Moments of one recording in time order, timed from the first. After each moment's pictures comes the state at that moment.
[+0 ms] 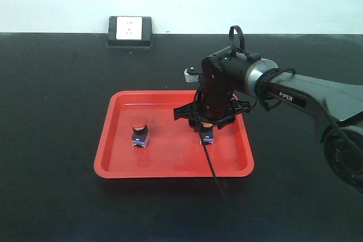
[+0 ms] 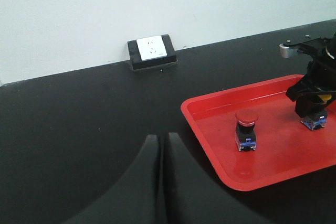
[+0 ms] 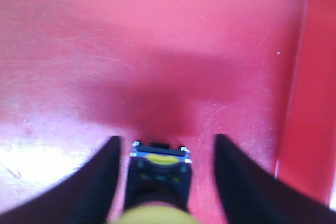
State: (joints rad) left arm -0.49 0.21 -0.52 0.48 0.67 -0.37; right arm 0.47 2.20 -1.73 -0.12 0.93 0.40
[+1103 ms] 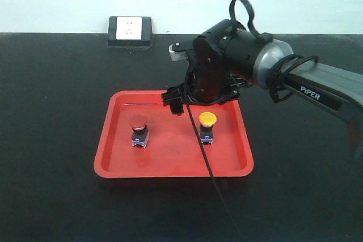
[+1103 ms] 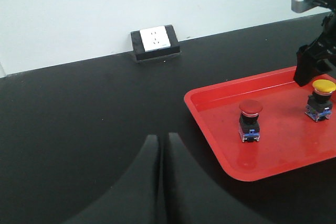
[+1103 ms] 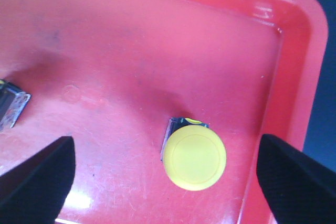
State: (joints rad) left arm -0.49 0.21 -0.52 0.48 0.70 -0.37; right arm 0.56 2.03 -1.73 -0.21 0.98 0.36
